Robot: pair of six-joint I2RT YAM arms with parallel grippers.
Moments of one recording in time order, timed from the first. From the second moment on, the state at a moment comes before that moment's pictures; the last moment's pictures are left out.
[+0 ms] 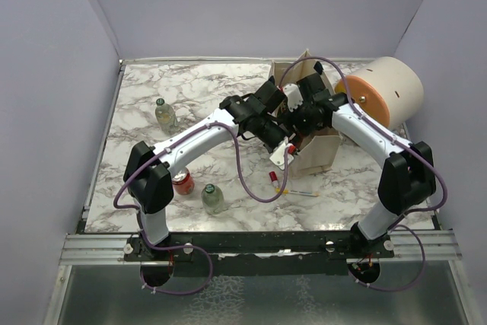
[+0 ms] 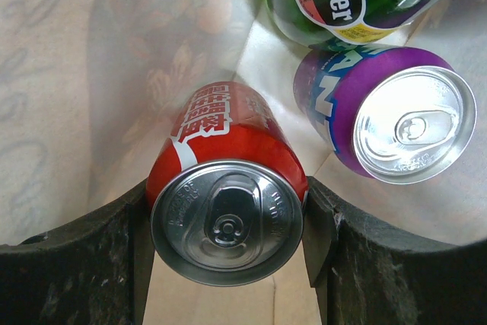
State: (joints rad) left arm -0.85 1.80 1.68 -0.87 0.89 1.59; right arm 0.45 1.65 1.34 -0.72 -0.11 -0.25
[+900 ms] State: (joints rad) left arm -0.85 1.77 1.63 -0.81 0.89 1.52; right arm 0.45 1.68 1.31 -0.62 -0.05 -0.12
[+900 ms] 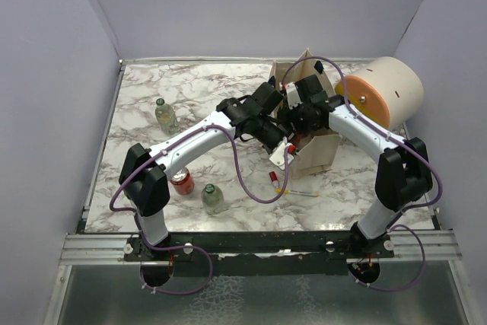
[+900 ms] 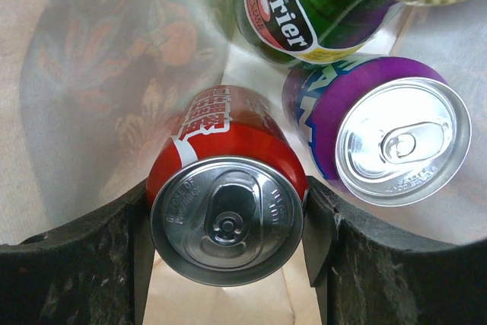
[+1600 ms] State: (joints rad) left arm -0.85 1.76 1.62 -0.80 0.88 1.51; right arm 0.45 1.71 1.27 -0.52 -0.05 -0.09
